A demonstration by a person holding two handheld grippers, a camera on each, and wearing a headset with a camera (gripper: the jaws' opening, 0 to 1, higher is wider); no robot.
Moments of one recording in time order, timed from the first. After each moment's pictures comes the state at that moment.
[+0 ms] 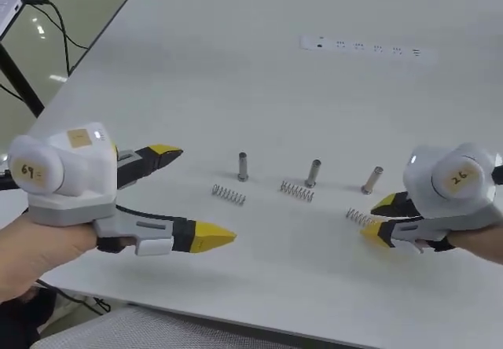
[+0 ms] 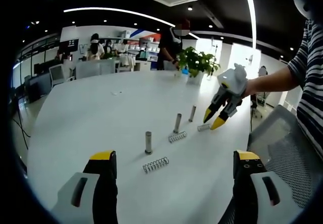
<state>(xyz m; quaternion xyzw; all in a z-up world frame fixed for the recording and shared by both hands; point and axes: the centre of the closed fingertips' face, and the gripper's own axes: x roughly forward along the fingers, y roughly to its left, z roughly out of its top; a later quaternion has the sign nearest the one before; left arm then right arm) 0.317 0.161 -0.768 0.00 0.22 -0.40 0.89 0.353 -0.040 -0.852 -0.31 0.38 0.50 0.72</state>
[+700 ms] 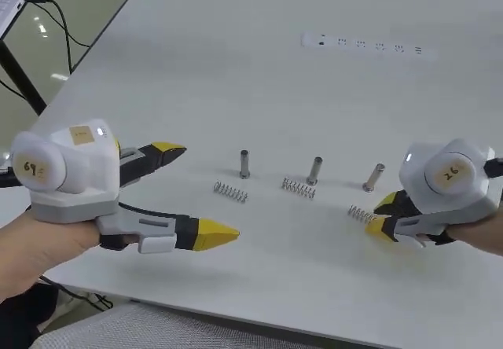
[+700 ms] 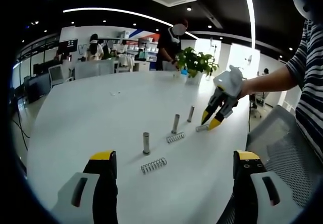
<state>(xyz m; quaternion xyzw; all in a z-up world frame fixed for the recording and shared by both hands) 0.315 0.159 -0.766 0.01 0.22 -0.40 0.89 0.357 -0.045 -0.858 -0.33 0.39 0.50 0.70</state>
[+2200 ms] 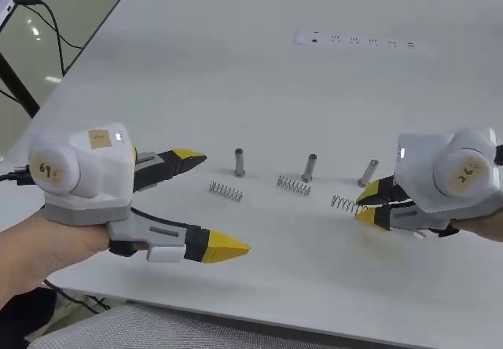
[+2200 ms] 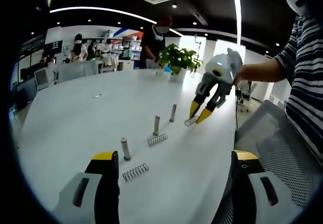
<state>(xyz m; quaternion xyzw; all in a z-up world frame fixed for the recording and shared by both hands) 0.306 0.133 -0.764 0.02 0.22 -0.47 0.86 0.335 -0.006 -0.810 -0.39 0.29 0.58 0.65</state>
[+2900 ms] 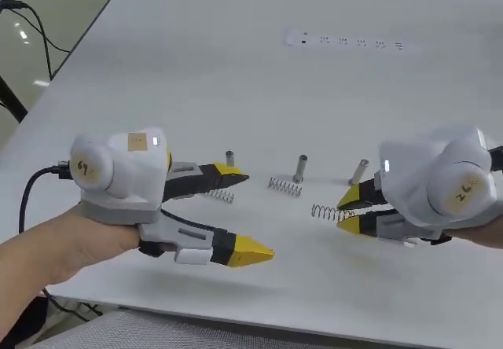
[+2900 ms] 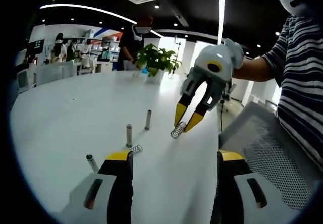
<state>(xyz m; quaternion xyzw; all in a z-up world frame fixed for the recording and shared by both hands) 0.300 0.075 -0.767 0.00 0.21 -0.56 0.80 0.313 0.003 -0.795 -0.42 0.26 0.61 0.62</state>
